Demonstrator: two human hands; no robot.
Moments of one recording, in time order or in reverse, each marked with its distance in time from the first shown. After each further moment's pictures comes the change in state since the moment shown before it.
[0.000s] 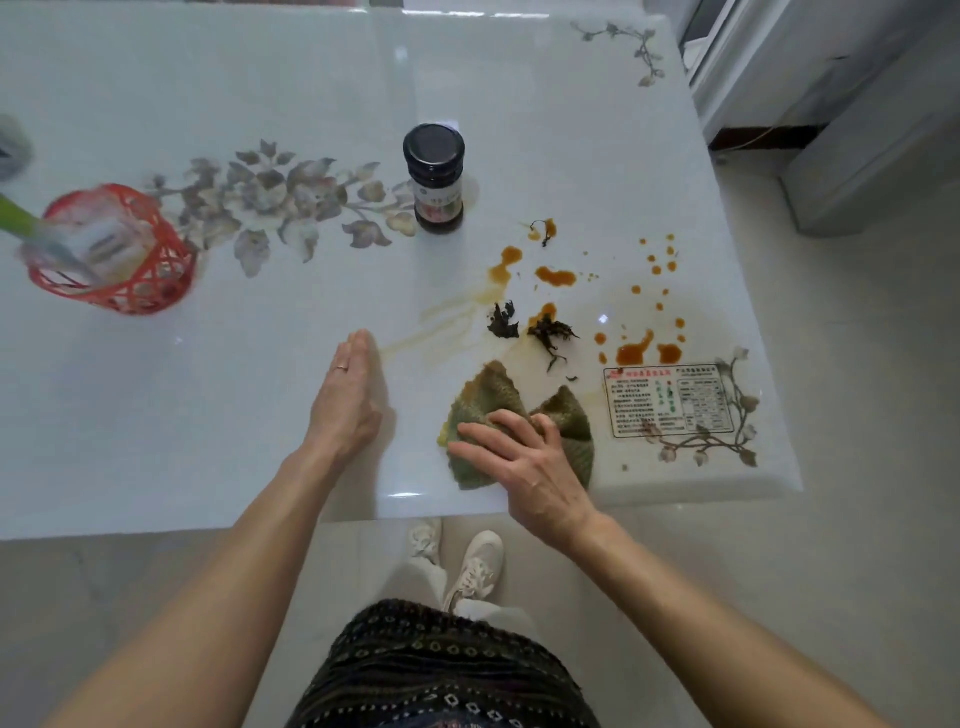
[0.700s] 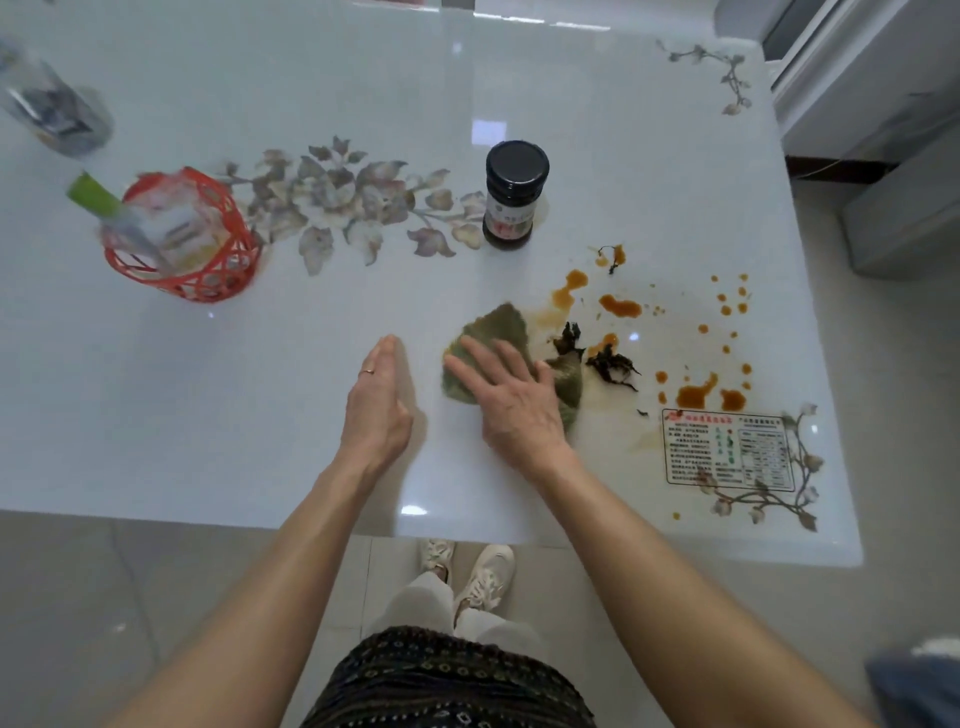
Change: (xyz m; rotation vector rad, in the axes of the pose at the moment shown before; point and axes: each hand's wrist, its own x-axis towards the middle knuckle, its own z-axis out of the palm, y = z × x) left_hand 0.005 -0.011 -0.015 -0.224 0.162 -0.105; right_hand 0.131 -0.019 -0.009 -0.047 -0.195 0.166
